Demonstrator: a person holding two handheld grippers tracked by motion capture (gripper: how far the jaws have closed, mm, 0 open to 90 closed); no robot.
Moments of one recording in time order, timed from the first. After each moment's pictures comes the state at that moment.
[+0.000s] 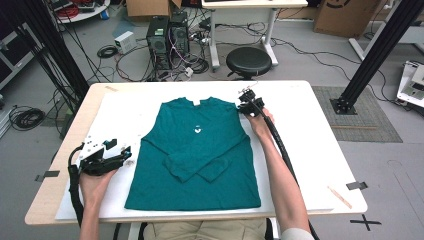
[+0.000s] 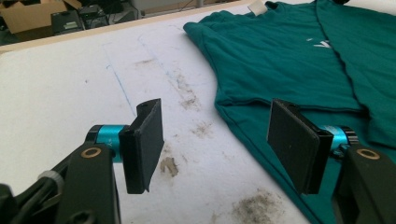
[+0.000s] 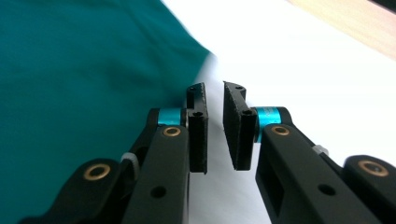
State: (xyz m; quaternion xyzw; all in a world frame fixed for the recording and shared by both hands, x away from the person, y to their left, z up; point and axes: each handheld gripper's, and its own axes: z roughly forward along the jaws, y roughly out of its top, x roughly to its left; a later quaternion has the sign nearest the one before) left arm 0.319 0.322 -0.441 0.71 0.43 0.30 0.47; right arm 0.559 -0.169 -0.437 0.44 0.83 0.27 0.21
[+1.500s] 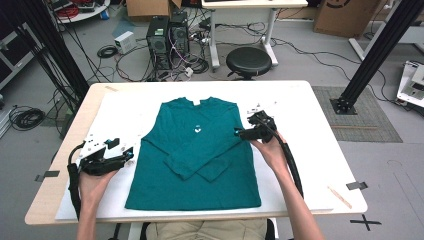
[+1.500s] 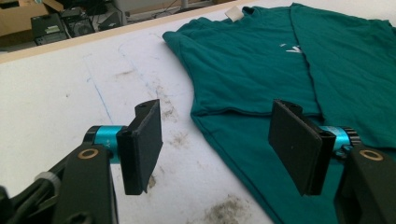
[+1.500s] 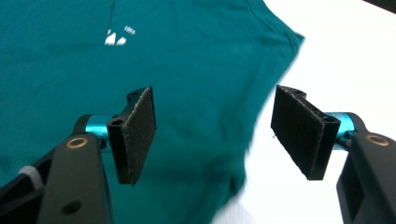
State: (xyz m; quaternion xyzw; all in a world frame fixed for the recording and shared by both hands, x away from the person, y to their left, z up) left arm 0.314 0.311 -0.422 0.73 0.41 0.28 0.47; right arm 0.421 -0.183 -0.392 0.38 0.83 0.36 0.18
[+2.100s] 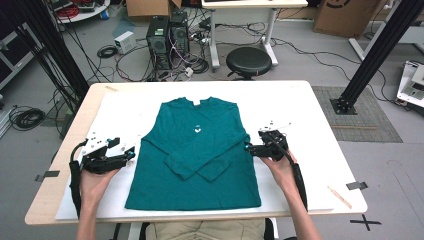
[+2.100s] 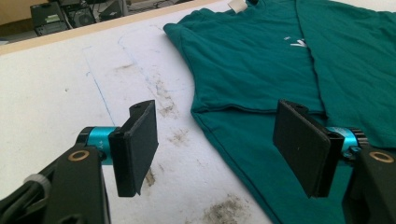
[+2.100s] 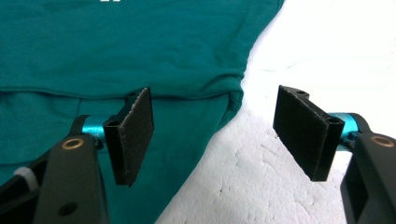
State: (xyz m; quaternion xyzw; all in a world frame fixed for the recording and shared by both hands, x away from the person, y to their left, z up) left arm 0.318 0.307 -0.420 0.73 0.42 0.28 0.46; right arm 0.378 -0.211 -0.418 0.40 0.81 0.37 0.20
